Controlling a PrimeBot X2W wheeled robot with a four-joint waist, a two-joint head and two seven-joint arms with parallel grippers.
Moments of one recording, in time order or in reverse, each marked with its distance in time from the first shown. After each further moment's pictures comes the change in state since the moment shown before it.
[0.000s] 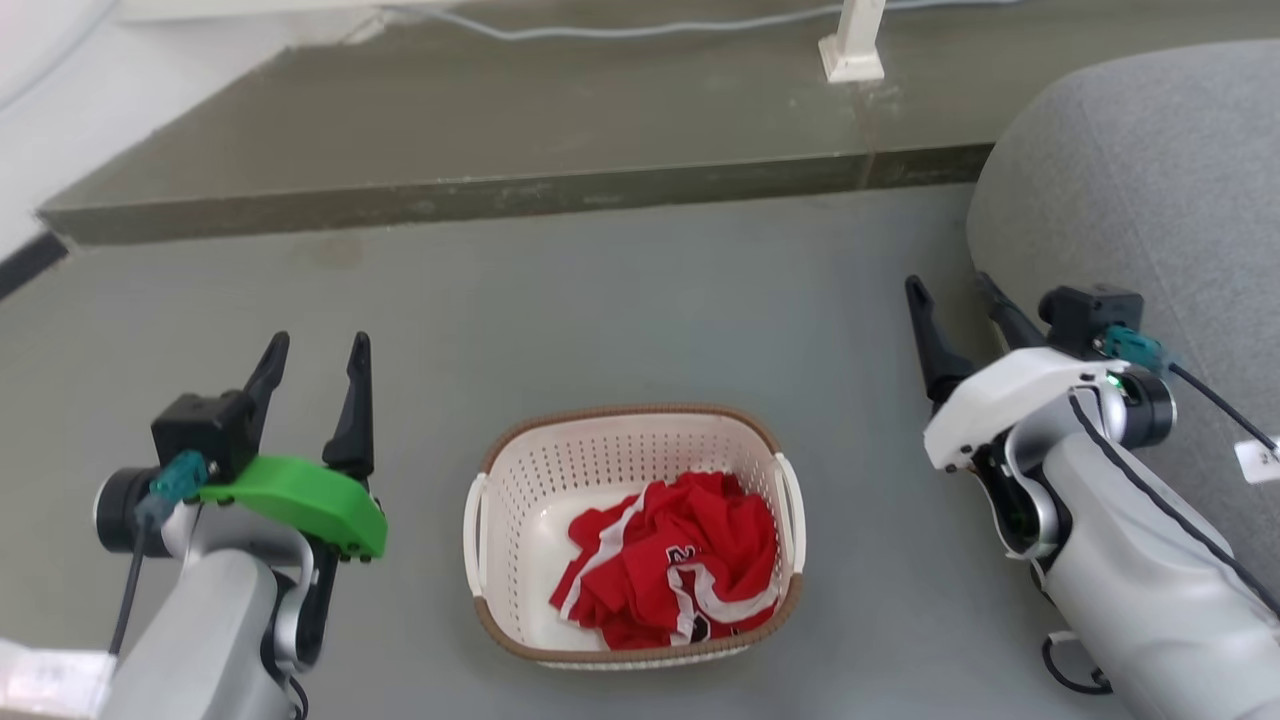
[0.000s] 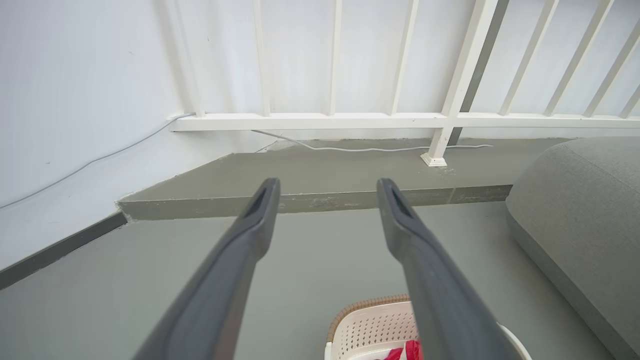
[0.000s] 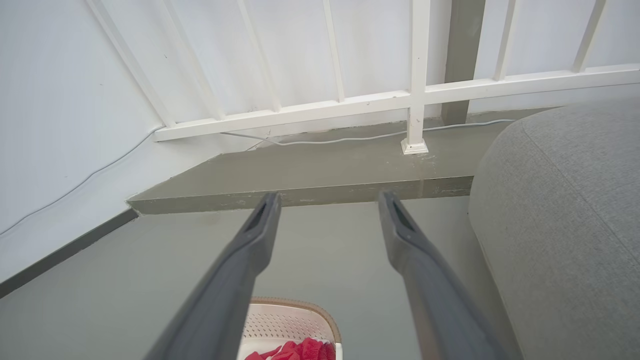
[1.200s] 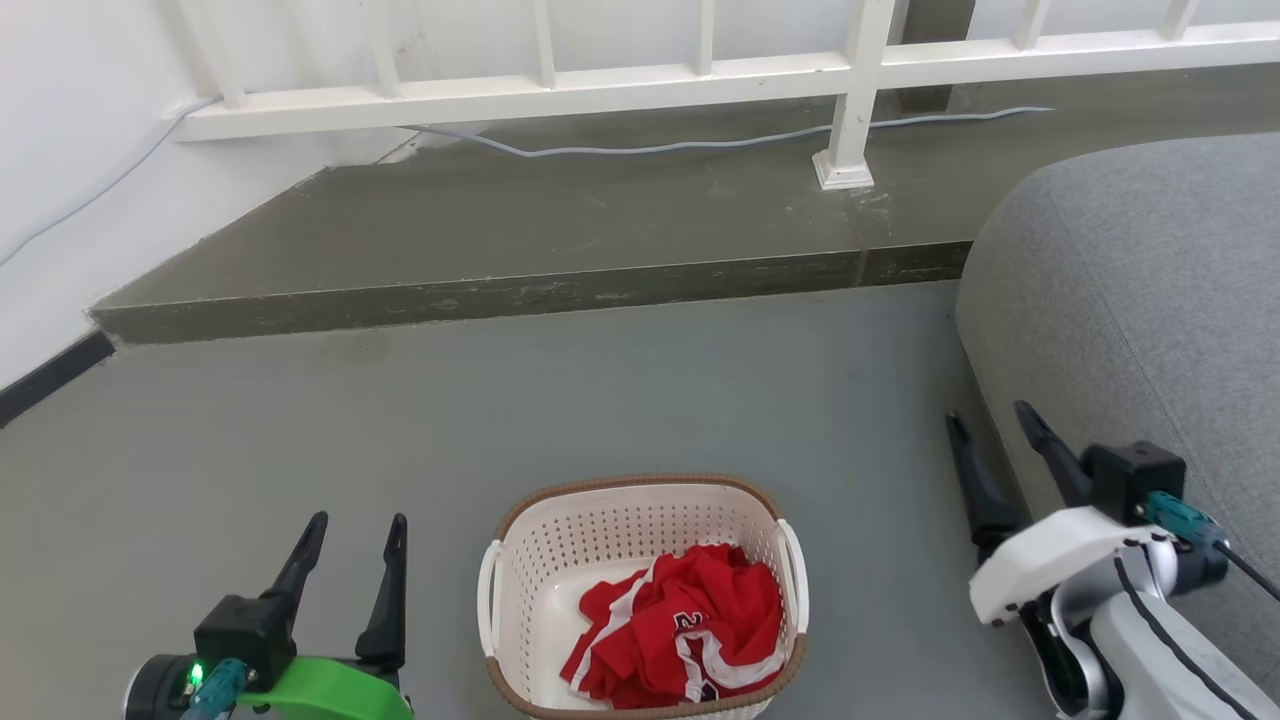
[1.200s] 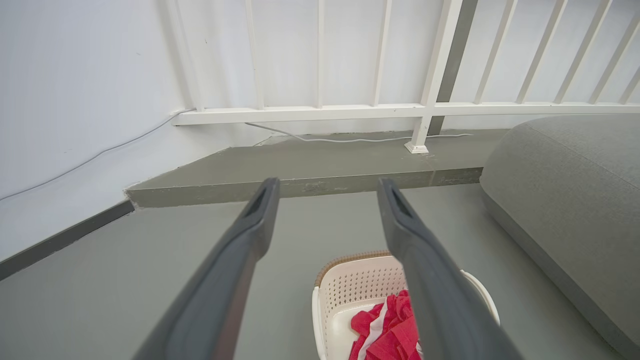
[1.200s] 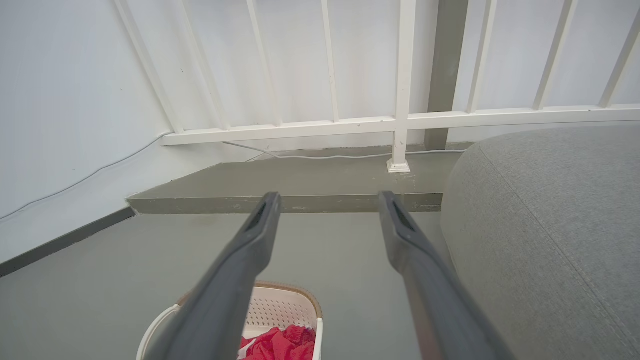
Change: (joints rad) left arm 0.400 0.007 0.047 -0.288 0.112 0.040 0.000; right arm 0.381 -0.063 -0.127 -0.336 -0.168 -0.042 -0.001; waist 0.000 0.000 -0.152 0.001
